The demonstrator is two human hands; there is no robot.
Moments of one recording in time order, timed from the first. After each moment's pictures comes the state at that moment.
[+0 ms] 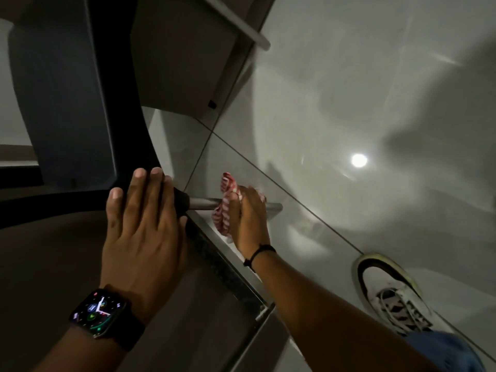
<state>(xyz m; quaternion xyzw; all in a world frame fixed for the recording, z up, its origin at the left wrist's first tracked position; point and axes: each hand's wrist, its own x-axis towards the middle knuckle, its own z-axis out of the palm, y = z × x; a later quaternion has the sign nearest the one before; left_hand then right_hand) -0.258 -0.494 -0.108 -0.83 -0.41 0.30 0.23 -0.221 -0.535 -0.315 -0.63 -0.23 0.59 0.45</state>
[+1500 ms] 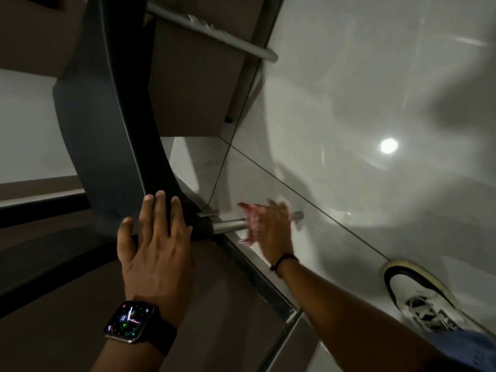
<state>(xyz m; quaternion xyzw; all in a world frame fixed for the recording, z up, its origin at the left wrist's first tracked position) -0.214 -0.467 -0.081 -0.76 -0.50 0.37 0.20 -0.223 -0.531 -0.351 -0.64 -0.25 0.63 0.37</state>
